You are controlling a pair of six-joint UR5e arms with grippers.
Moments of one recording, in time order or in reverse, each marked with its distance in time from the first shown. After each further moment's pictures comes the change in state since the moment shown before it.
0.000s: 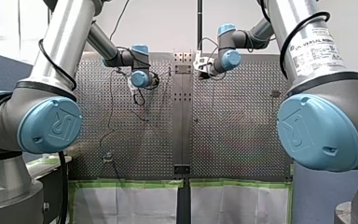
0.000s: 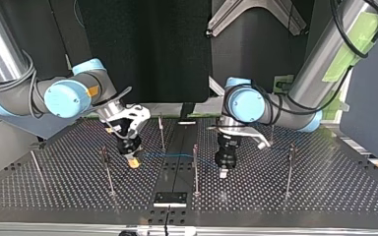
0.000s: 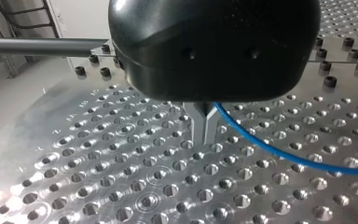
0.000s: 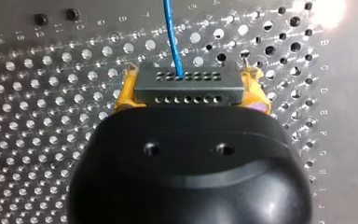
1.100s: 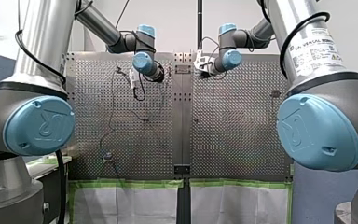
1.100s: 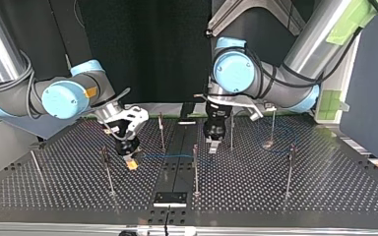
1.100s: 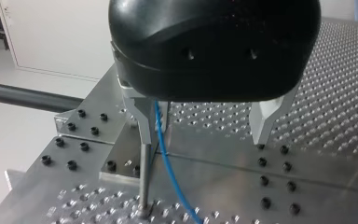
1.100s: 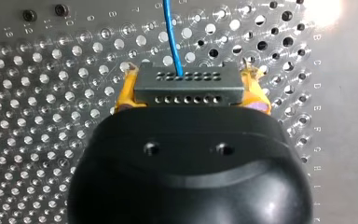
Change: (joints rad) left arm -0.139 0.164 -0.090 -0.275 -0.119 0.036; right arm -0.007 0.000 -0.007 -0.001 -0.004 0.004
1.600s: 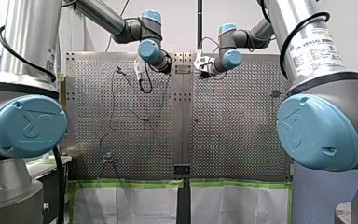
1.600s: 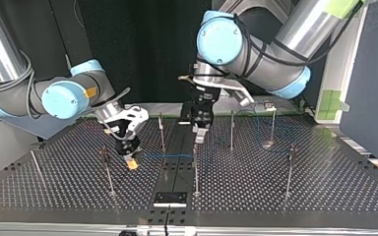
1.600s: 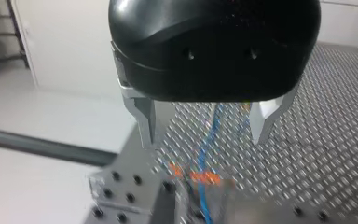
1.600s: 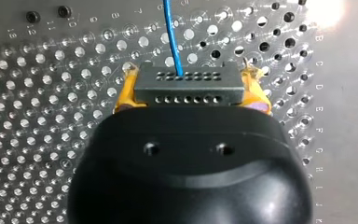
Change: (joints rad) left arm -0.120 0.079 0.000 -0.027 -0.095 -0.015; right arm 0.000 0.000 0.000 0.004 -0.003 0.002
